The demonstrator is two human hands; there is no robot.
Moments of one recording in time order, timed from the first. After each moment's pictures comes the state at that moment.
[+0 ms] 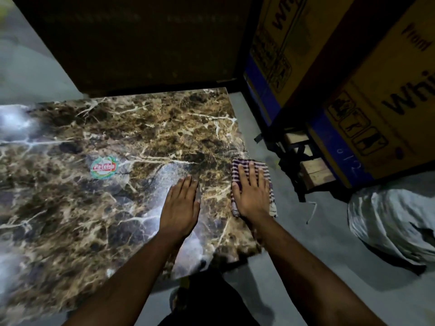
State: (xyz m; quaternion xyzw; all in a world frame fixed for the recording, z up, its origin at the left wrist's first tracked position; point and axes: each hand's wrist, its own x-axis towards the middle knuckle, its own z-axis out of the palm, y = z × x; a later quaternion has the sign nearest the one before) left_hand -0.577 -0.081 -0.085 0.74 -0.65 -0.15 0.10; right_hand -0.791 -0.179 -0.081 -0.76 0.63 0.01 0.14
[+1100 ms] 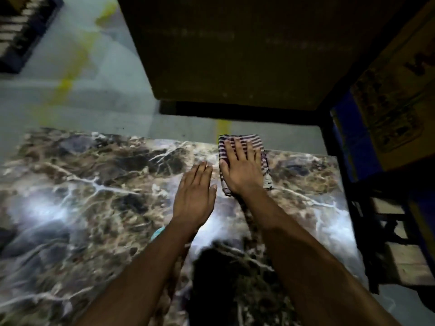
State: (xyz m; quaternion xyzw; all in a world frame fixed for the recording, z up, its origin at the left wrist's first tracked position) left_hand -0.336 -0.274 -0.089 0.83 -0.53 -0.11 0.13; right_hand -0.428 -0.418 -0.082 -0.90 0.43 0.02 0.11
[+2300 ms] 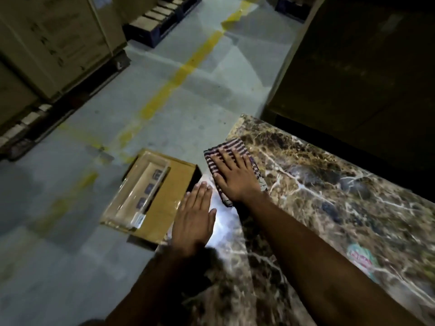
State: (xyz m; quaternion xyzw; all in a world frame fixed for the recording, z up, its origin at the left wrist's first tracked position) left_hand -0.042 0.146 -0.100 0.92 -0.37 -0.08 0.09; right_hand -0.040 -0.052 -0.084 -0.99 0.12 0.06 0.08
